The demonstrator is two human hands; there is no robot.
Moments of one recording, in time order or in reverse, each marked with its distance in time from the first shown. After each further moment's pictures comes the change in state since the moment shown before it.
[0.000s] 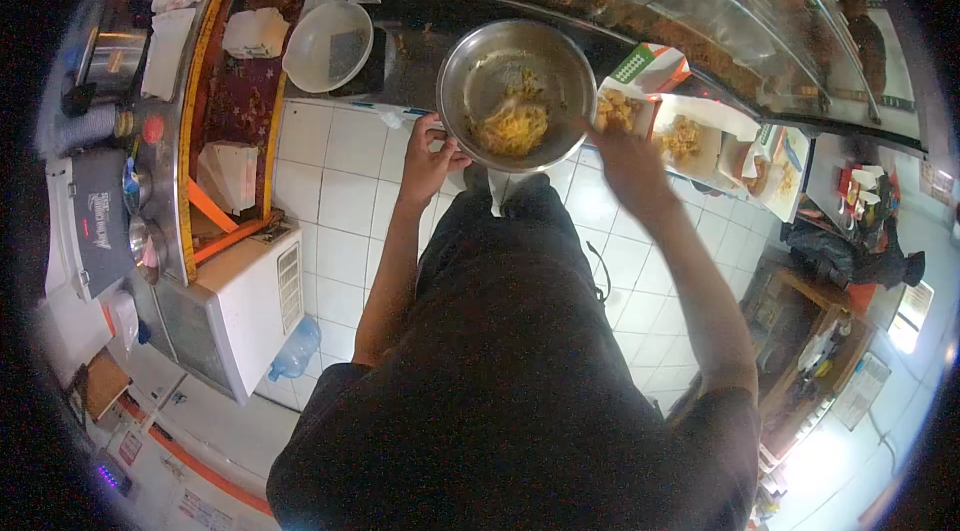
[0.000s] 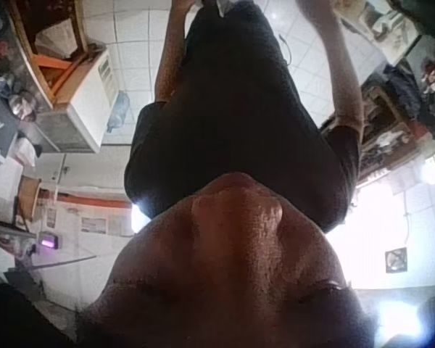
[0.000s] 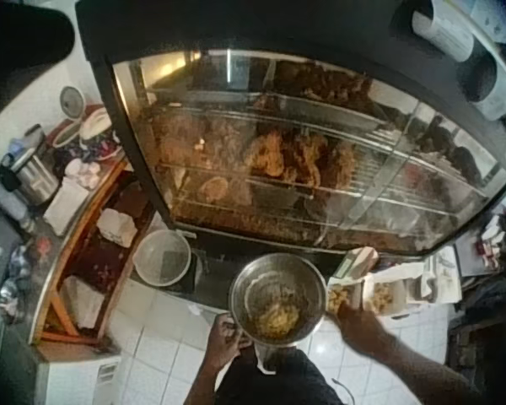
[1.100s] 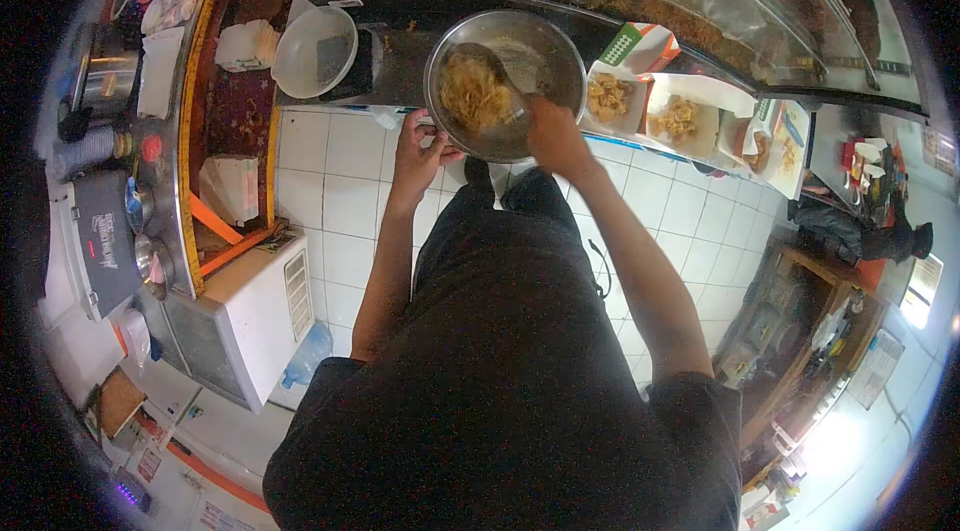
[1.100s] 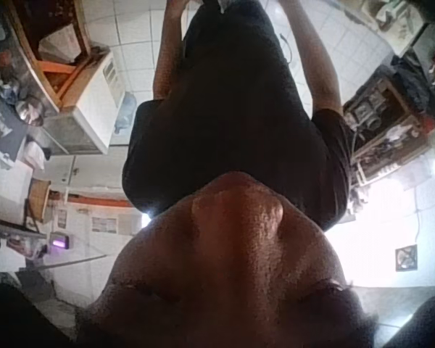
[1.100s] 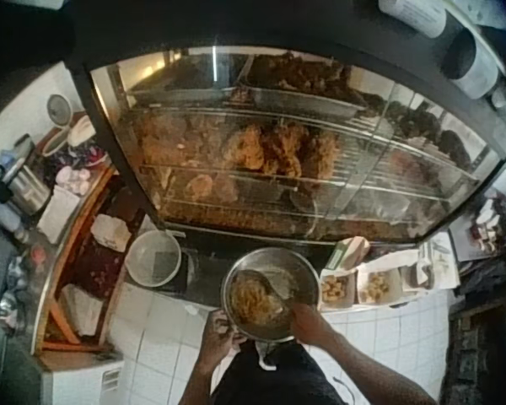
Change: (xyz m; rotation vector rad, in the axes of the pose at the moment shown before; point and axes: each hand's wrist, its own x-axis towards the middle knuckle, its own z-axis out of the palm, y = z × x) left_hand 0.003 -0.003 -0.004 0.014 -0.054 -0.005; right_hand 0.054 -0.044 0.062 0.647 0.066 0.195
